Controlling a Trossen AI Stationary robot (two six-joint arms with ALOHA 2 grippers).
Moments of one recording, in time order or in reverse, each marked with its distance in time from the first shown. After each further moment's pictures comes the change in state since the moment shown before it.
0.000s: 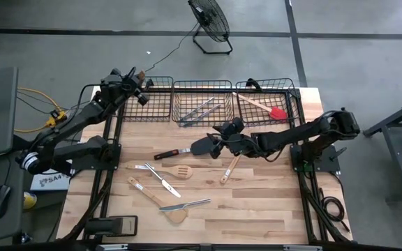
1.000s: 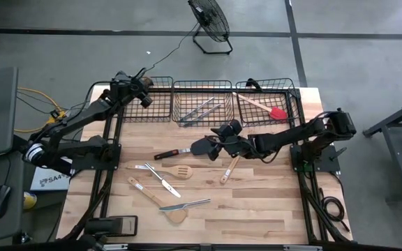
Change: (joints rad) left arm 0.000 0.124 0.001 -0.041 -0.043 -0.022; right arm 0.003 0.041 0.000 0.026 -0.020 0.015
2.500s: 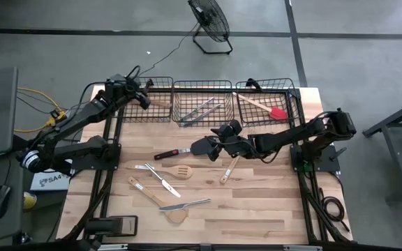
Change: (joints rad) left arm 0.000 -0.102 0.024 -0.134 0.119 -0.235; right arm 0.000 0.000 0.000 -0.009 -0.004 -0.001
